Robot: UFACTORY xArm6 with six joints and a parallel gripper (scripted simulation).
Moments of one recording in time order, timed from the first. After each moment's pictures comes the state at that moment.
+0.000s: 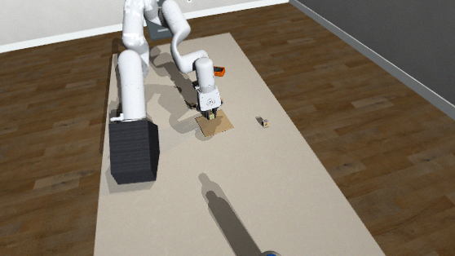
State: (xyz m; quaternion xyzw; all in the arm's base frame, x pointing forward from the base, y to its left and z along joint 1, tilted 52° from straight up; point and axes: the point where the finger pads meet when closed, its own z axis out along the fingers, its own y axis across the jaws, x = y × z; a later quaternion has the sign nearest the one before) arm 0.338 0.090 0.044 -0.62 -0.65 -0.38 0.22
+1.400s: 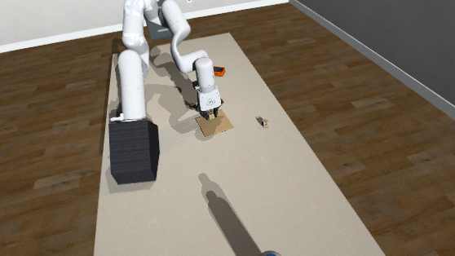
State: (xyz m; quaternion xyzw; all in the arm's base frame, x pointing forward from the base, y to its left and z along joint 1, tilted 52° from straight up) arm 0.338 0.090 0.044 -0.62 -0.65 -0.38 0.22
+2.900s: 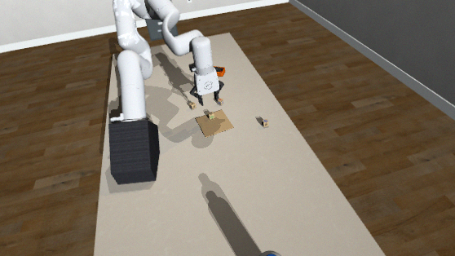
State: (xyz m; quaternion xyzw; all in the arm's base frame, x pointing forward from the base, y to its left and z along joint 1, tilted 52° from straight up) arm 0.321 0.022 0.099 -0.62 -0.65 -0.38 0.22
